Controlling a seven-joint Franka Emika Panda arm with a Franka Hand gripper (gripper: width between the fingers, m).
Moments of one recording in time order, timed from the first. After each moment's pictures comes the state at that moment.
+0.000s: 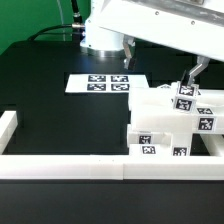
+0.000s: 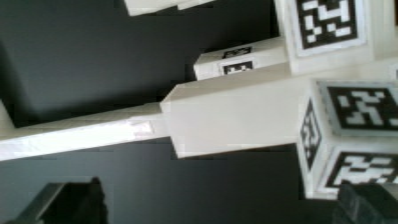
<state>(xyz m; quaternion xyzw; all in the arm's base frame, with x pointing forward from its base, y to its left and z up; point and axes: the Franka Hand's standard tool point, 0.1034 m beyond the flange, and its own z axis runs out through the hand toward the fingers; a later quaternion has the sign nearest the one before) 0.682 0.022 0.154 0.98 -0.15 0.03 0.10</state>
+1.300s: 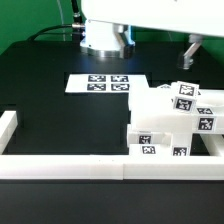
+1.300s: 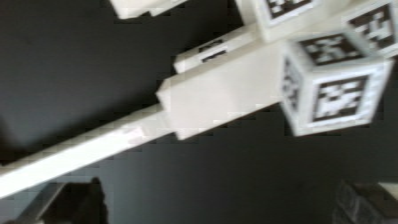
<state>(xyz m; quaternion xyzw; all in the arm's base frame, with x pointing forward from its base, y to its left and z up) 0.687 0.027 0.175 0.98 -0.21 0.03 0.01</state>
